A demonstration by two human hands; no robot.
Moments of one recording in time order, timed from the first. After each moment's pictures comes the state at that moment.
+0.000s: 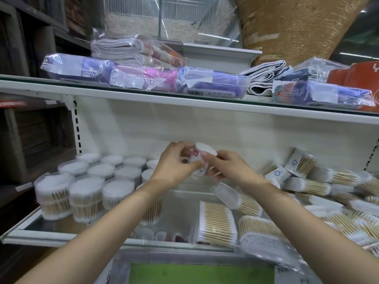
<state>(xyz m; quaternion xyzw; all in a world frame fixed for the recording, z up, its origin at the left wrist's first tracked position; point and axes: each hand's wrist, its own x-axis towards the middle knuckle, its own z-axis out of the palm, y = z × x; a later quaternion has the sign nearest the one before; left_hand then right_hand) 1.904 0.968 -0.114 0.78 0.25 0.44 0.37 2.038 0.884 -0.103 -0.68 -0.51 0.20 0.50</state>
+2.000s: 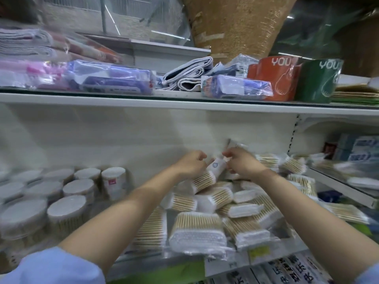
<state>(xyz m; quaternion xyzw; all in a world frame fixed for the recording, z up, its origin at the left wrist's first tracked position) 2.080 0.909 -0.112 0.89 0.19 0.18 0.37 2.183 0.785 -0.101 -0.86 -0.37 0.04 0.35</state>
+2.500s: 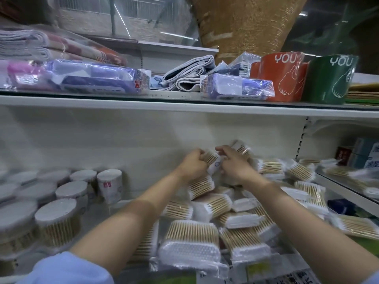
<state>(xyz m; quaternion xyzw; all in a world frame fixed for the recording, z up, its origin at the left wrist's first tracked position) 2.111 0.912 -0.118 0.85 0.23 0.25 0.41 2.192 0.805 -0.108 -0.80 -0.42 0.04 0.43</state>
